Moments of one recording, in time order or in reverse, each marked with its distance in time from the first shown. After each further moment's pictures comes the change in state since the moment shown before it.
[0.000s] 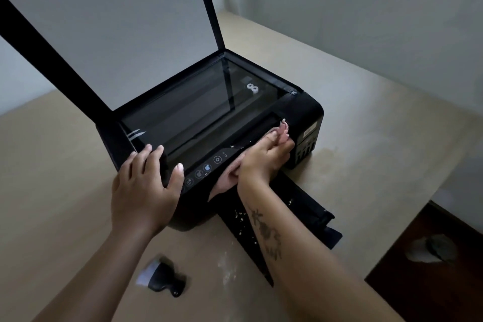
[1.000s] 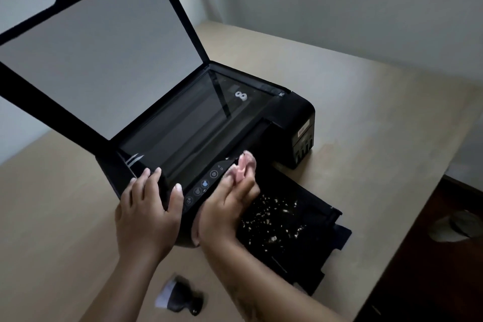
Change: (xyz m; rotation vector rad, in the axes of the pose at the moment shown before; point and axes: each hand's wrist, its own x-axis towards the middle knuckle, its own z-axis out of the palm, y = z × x) left_hand 0.000 0.004 -0.005 0.010 -0.017 0.009; right_hand -0.089 0.021 -0.001 0.096 -0.050 -0.136
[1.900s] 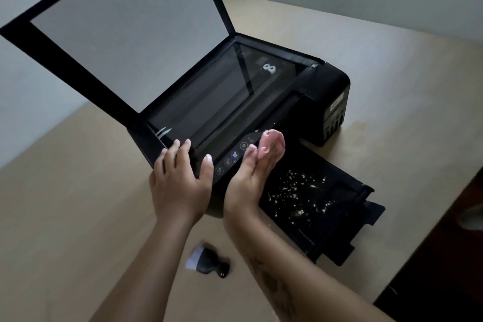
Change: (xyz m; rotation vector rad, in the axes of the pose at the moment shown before) left_hand 0.003 -0.004 0.006 0.006 0.023 0.001; right_hand -0.015 0.009 -0.005 0.006 -0.262 0.132
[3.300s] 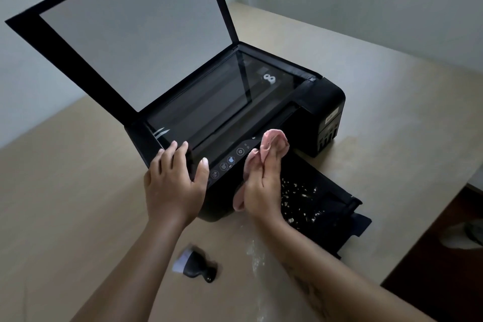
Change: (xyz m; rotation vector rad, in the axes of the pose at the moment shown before) left_hand -0.003 -0.002 -0.003 -0.008 -0.006 0.000; right_hand 0.028 0.001 -0.043 -0.088 -0.249 -0.161
